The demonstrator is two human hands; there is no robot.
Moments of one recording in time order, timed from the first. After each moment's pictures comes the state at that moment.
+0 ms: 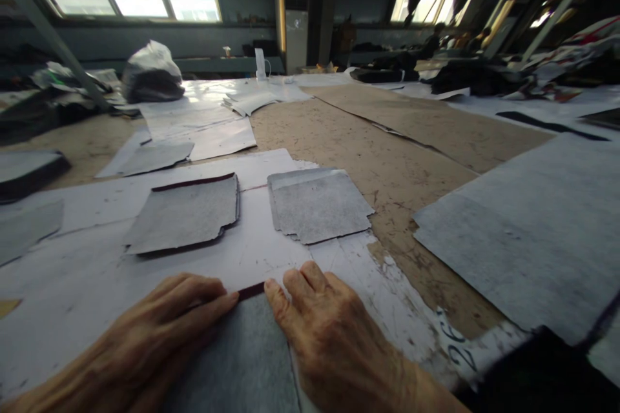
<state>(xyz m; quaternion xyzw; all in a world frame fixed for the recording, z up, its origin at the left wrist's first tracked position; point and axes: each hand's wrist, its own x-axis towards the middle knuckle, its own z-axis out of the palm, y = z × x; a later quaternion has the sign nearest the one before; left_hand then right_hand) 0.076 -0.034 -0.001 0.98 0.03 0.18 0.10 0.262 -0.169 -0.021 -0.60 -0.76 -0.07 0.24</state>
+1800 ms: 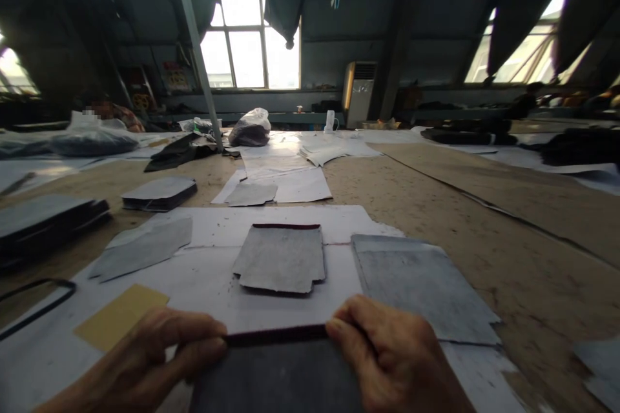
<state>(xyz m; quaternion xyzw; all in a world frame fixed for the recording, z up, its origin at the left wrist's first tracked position) -0.002 -0.002 0.025 0.89 0.29 0.25 0.23 0.240 -0.105 0.030 -0.66 -0.66 0.11 0.35</state>
